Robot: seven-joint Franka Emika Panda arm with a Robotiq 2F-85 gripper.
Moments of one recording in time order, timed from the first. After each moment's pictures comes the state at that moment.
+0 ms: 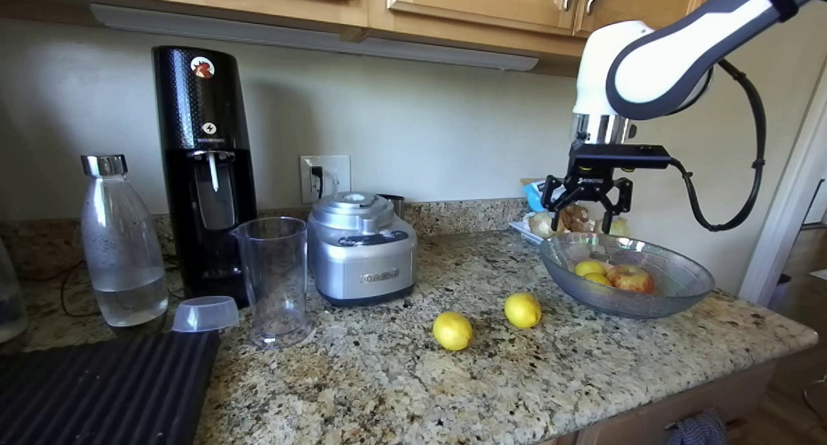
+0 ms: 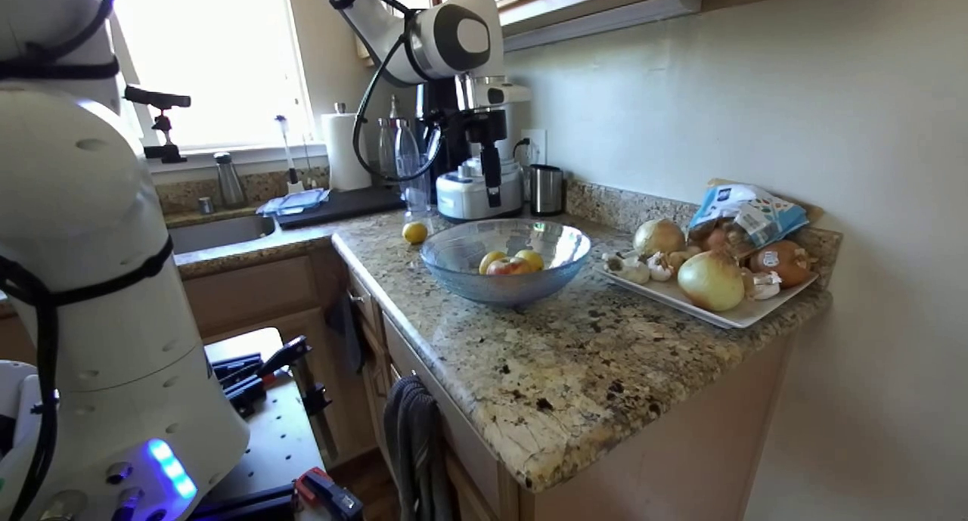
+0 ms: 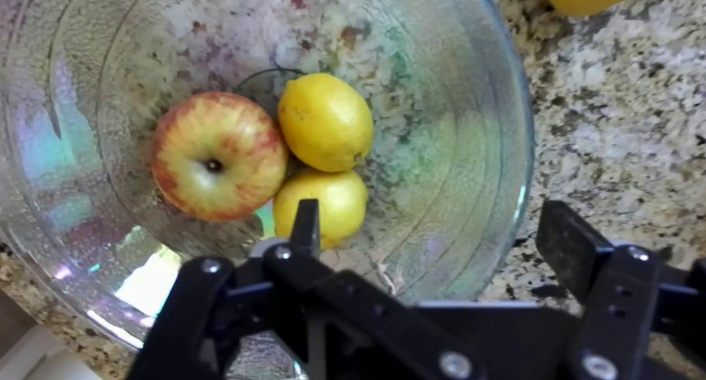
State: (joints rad) arm 0.17 0.08 0.08 -2.19 -0.11 2.32 0.89
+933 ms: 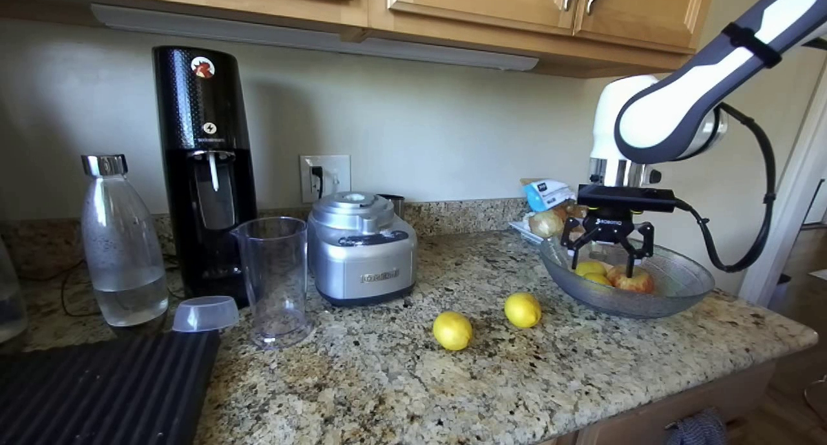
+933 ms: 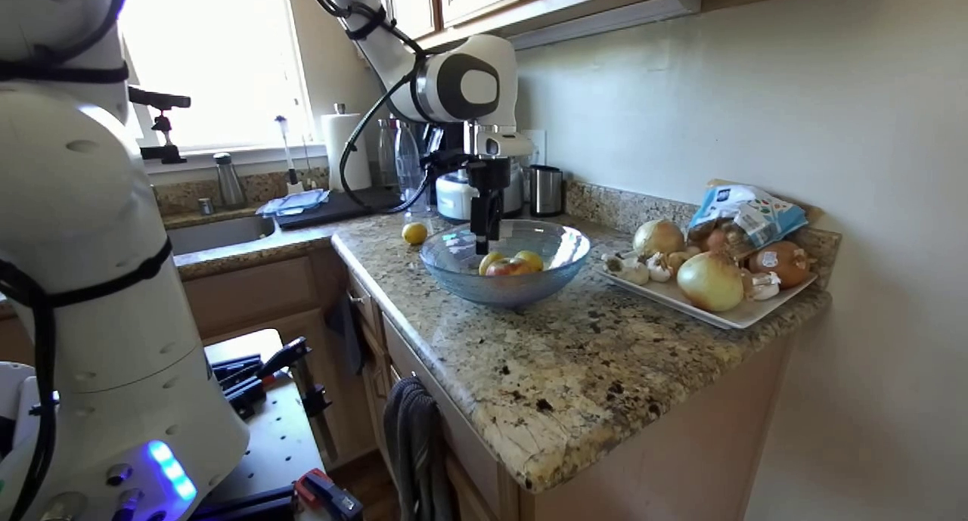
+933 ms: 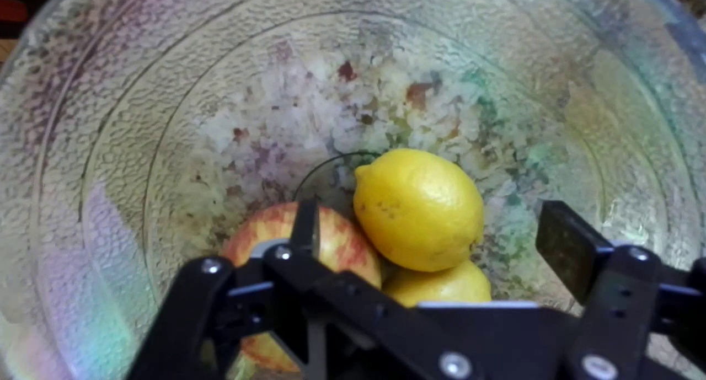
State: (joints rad) arm 0.14 0.15 0.04 -2.31 0.00 2.41 1.02
